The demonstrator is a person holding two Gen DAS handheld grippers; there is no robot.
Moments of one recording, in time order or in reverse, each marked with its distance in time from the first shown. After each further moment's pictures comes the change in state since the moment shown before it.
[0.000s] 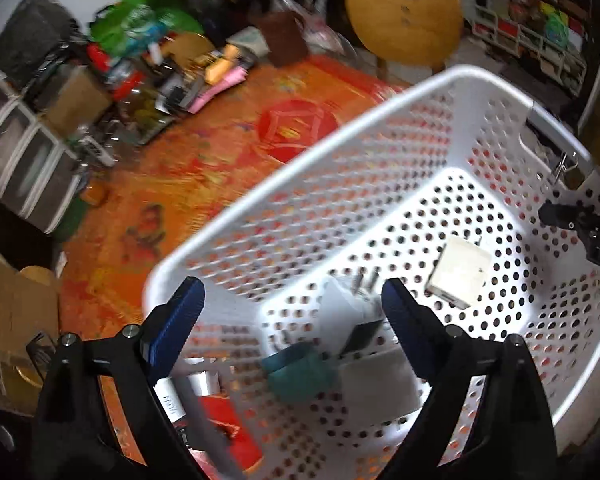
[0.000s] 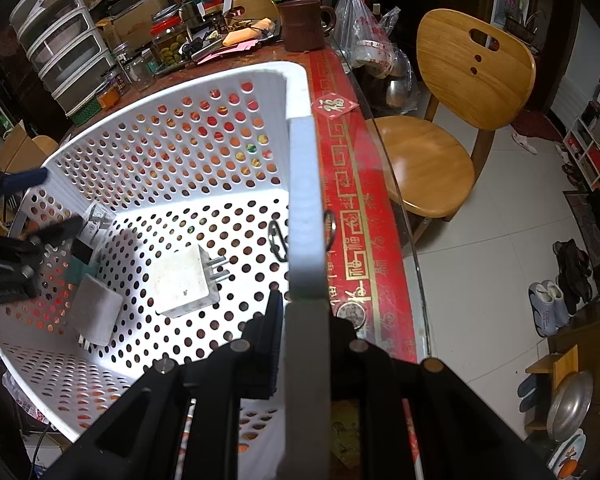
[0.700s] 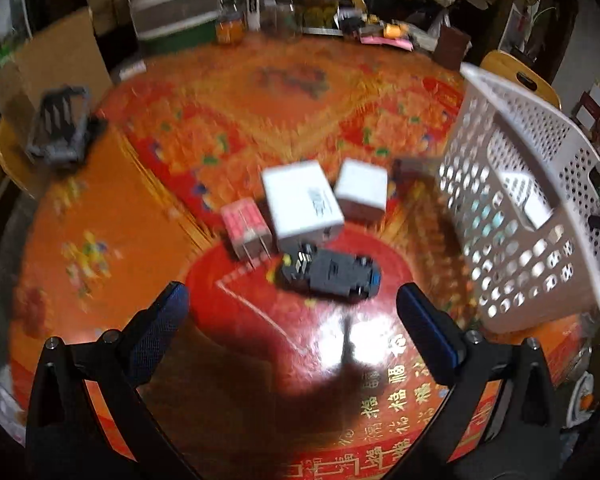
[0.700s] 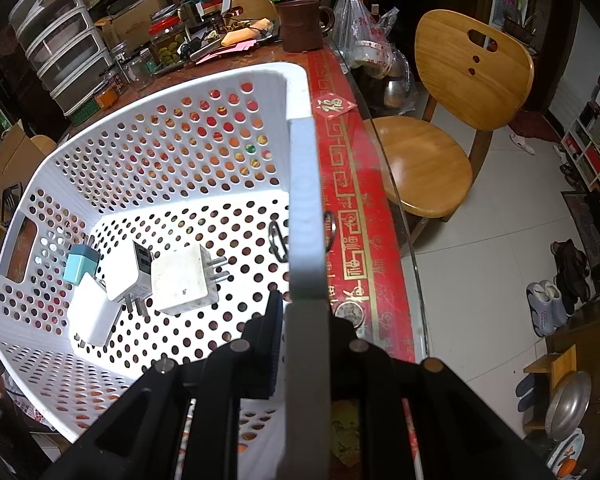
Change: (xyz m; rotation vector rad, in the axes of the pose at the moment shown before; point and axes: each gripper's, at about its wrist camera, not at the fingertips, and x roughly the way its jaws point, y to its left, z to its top) left arm 0.001 0.161 -0.231 -0.565 0.042 -0.041; right arm -0.001 -0.001 0.000 0.000 -0.002 -0.005
